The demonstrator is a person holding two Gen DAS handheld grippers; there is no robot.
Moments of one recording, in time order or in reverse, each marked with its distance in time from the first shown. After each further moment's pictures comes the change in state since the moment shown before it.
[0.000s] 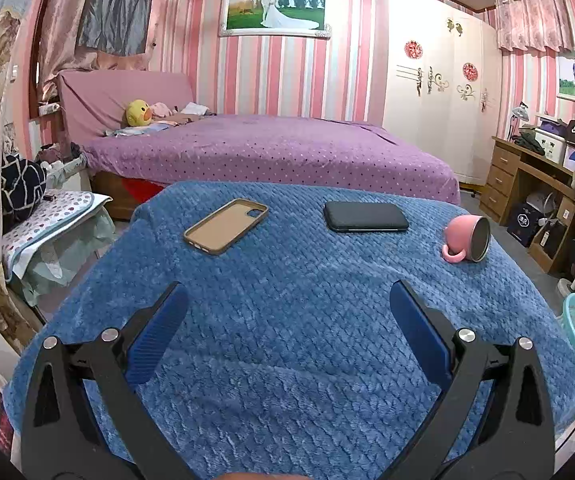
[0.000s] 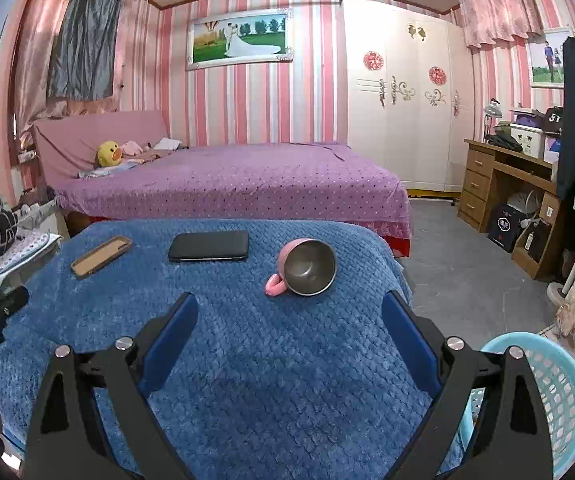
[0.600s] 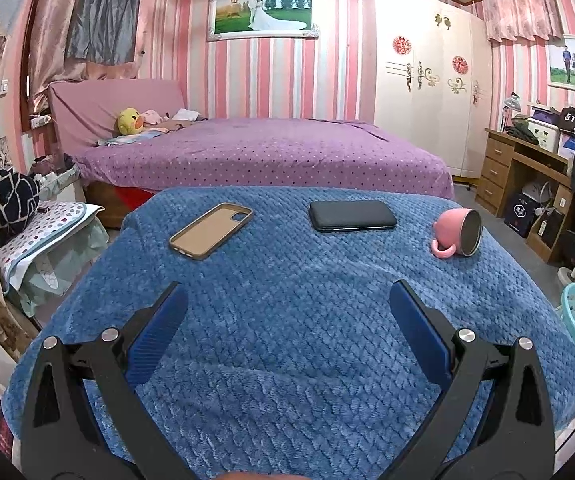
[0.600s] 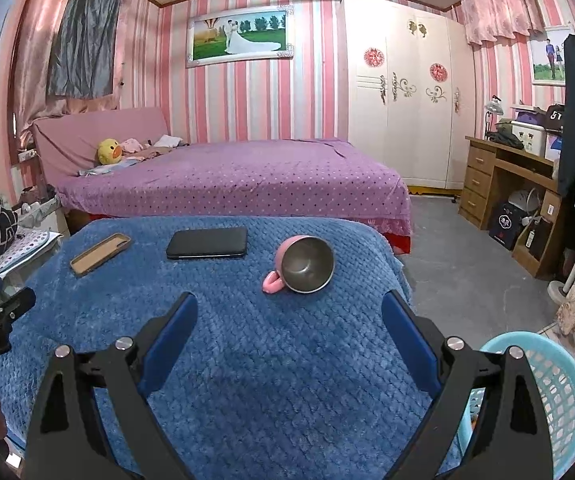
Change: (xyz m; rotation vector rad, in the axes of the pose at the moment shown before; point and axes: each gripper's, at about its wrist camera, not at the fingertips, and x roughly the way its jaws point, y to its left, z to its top) left arm 0.000 -0.023 -0.004 0.044 -0.003 -0.012; right arm -0.003 -0.009 0.007 0.004 0.009 -0.005
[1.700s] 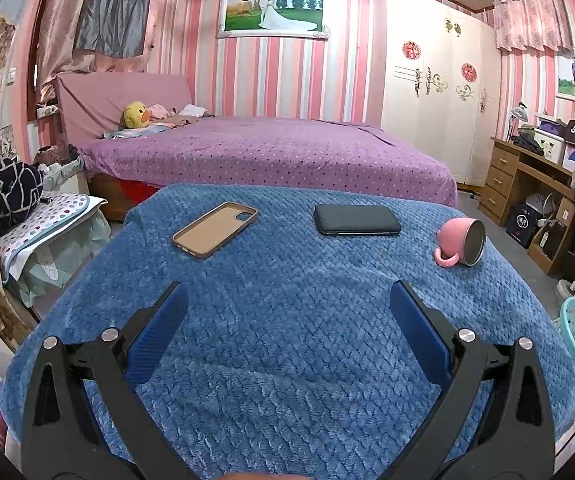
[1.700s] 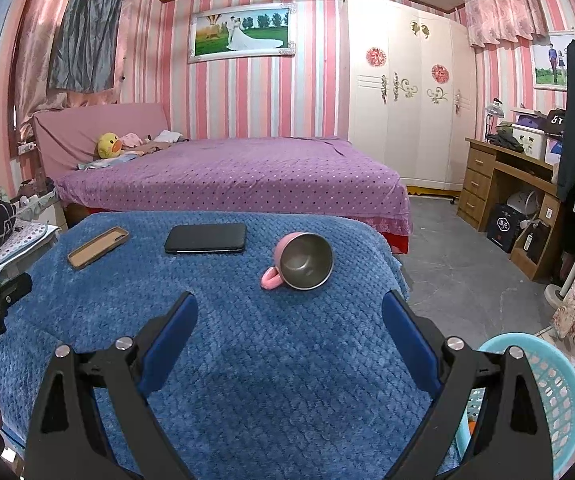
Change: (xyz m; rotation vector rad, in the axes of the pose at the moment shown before) left arm 0.001 0.005 0.003 -0.046 0.004 0.010; right arm 0.004 0.001 0.000 -0.021 0.014 0.005
